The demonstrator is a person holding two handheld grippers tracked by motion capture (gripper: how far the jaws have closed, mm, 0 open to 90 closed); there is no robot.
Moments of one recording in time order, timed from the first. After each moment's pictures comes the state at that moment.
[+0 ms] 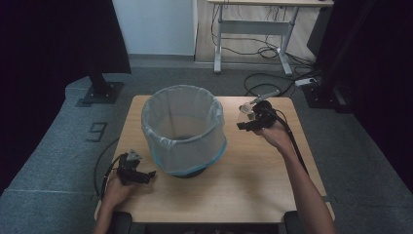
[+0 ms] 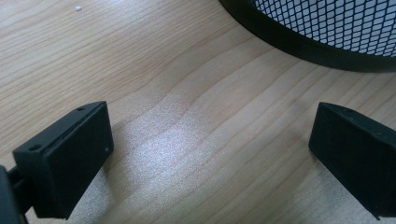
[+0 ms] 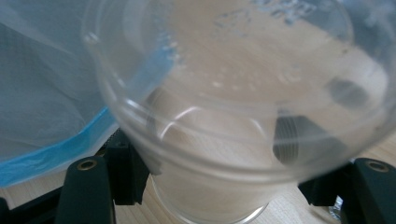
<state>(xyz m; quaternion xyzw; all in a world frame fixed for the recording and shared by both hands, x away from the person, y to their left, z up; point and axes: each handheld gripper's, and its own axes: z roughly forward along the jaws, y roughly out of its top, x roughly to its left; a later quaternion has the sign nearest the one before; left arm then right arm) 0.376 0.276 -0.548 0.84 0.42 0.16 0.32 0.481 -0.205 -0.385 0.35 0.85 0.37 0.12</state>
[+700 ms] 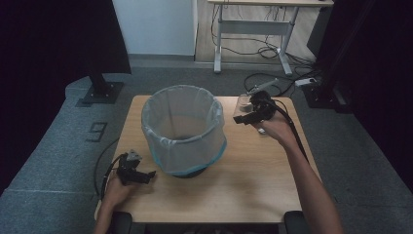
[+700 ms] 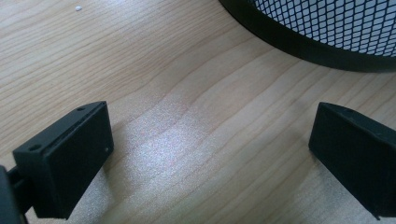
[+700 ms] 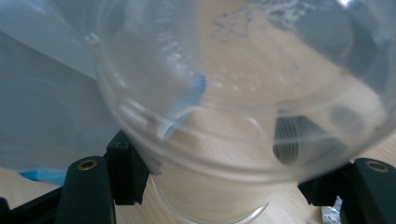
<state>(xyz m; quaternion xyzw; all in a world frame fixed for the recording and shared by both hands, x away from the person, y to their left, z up) 0.376 0.276 -0.548 0.84 0.42 0.16 0.32 0.472 -0.189 -0.337 0.32 0.86 0.37 0.12</state>
